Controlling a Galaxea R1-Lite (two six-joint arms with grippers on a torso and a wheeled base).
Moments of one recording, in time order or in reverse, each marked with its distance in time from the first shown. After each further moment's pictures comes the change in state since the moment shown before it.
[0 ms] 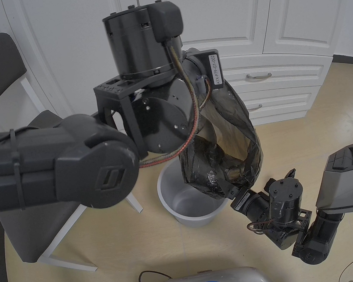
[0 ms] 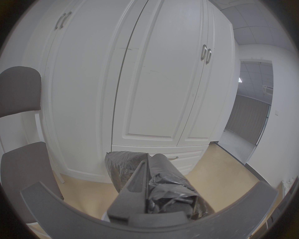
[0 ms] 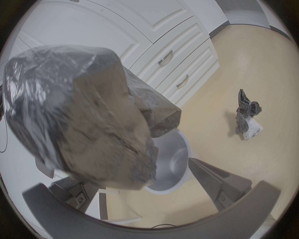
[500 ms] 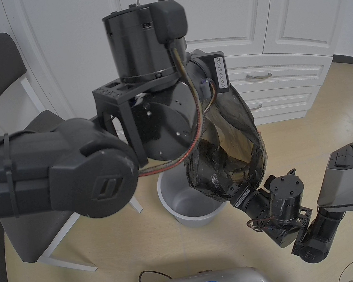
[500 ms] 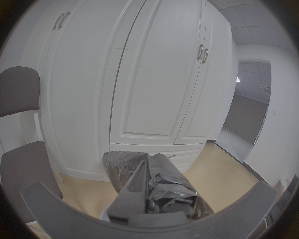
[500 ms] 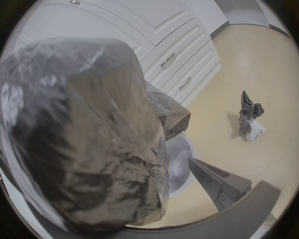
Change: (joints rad) left arm -0.024 -0.020 0.030 0.001 0.001 -0.002; right arm -0.002 -0.012 -0.014 0.000 0.000 -0.004
